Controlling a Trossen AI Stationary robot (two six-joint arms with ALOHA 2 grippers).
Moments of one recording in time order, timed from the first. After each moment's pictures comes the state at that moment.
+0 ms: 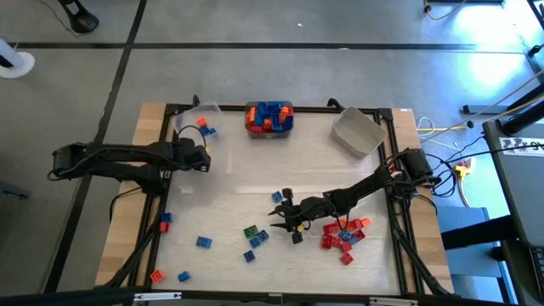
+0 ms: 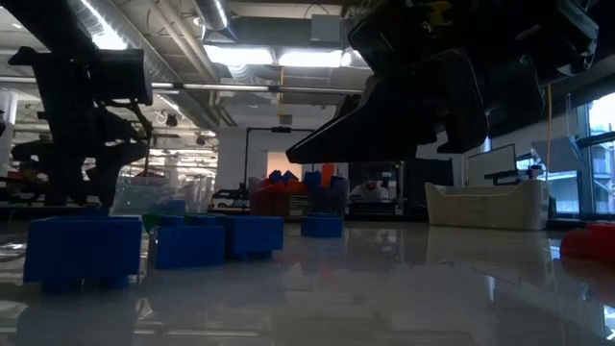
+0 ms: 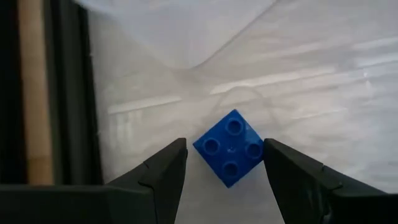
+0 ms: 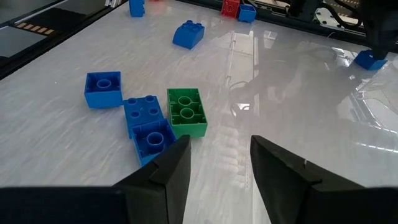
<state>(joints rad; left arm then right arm) 0.30 0.98 0.41 -0.80 -0.45 -1.07 0.31 1.90 0.82 0.69 0.12 -0.11</state>
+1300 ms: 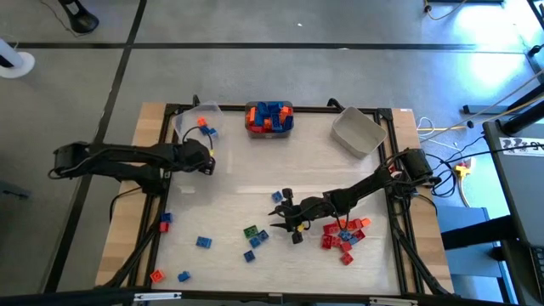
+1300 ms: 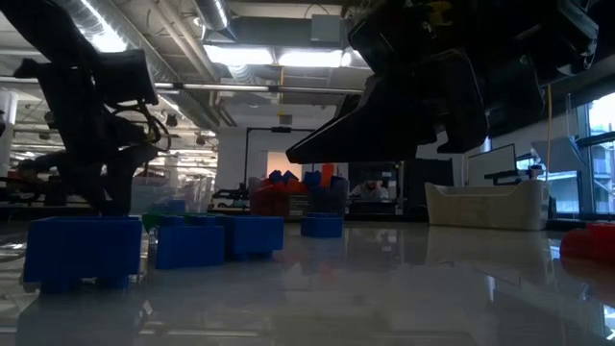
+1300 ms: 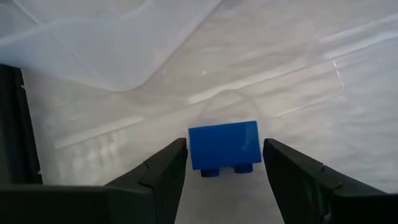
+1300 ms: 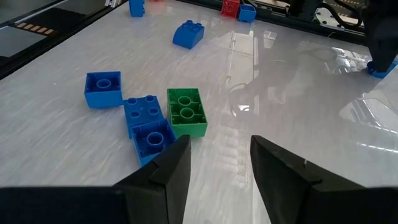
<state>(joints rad) 0.30 1.00 0.36 -0.61 -0.42 -0.91 0.31 1.90 0.82 0.69 0.12 -0.11</state>
